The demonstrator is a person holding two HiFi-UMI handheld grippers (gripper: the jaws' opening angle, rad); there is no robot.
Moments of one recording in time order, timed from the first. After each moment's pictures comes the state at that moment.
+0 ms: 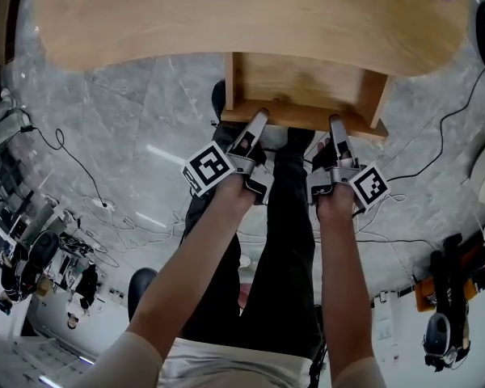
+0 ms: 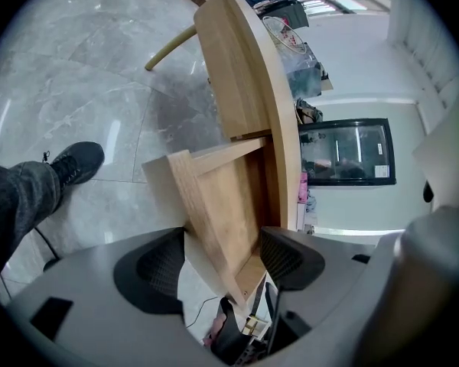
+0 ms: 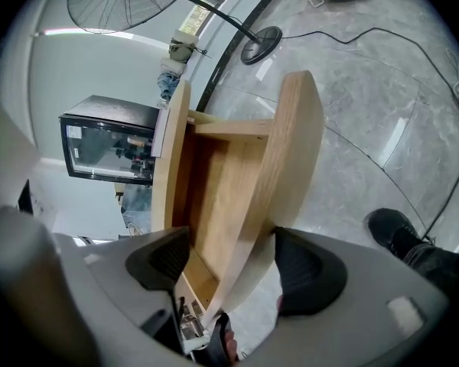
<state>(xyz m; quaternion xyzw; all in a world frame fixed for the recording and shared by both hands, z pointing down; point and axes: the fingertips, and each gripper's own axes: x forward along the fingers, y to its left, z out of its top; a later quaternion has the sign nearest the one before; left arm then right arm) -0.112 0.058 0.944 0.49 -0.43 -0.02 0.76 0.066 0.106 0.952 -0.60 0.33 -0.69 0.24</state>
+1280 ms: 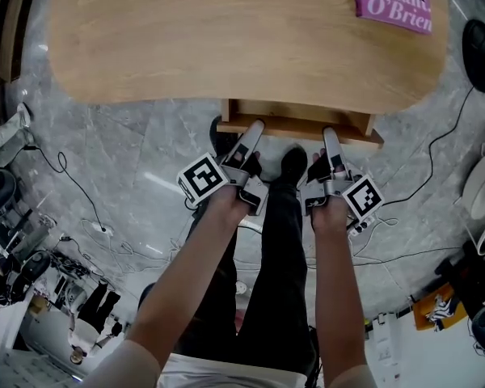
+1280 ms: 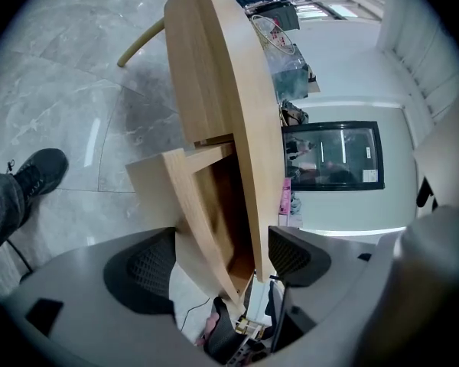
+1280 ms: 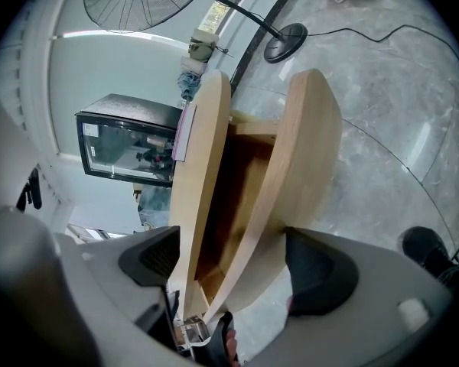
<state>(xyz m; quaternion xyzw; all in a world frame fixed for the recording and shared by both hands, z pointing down) -0.090 -0.014 0.925 0.52 -0.41 -0.05 0.75 0.083 0.031 0.931 -0.59 0.39 -0.65 0.26</state>
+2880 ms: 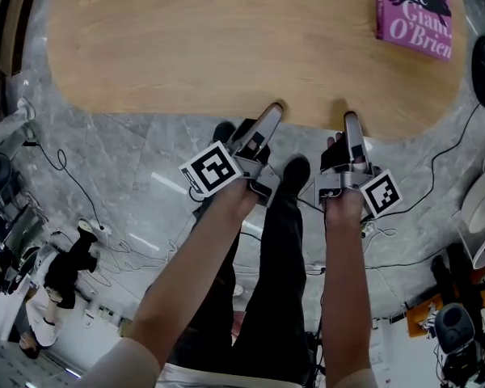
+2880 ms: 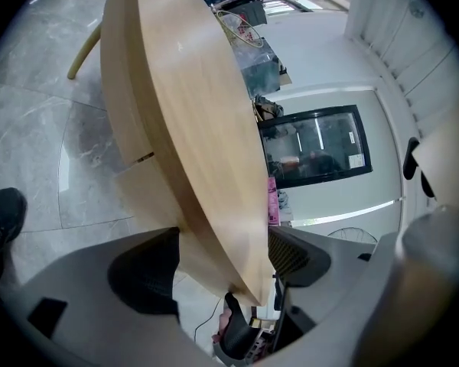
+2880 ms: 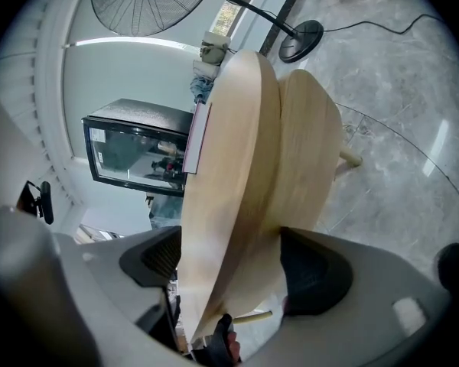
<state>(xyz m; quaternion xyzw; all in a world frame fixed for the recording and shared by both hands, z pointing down) -0.065 -0.095 0.921 0.60 -0.39 -0.06 0.70 0.108 -0.053 0.928 -0.59 0.43 -0.62 0.30</state>
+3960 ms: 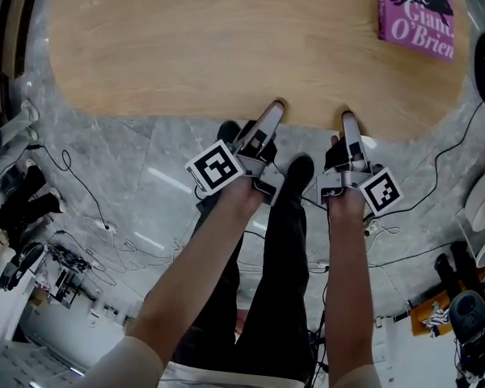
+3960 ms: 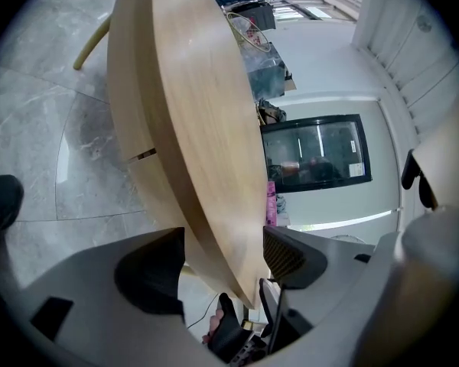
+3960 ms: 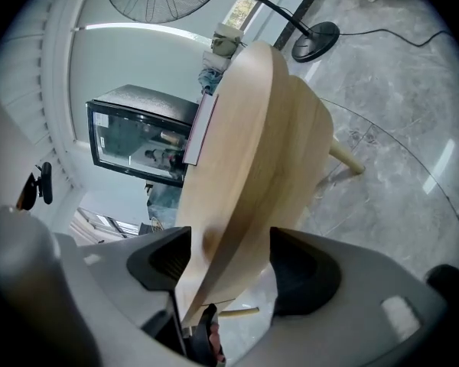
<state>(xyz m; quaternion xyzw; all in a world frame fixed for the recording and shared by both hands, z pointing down) -0.060 -0.101 0.923 0.59 -0.38 -0.08 0.71 0.106 -0.056 0.935 -0.59 0.46 -0.61 0.27</state>
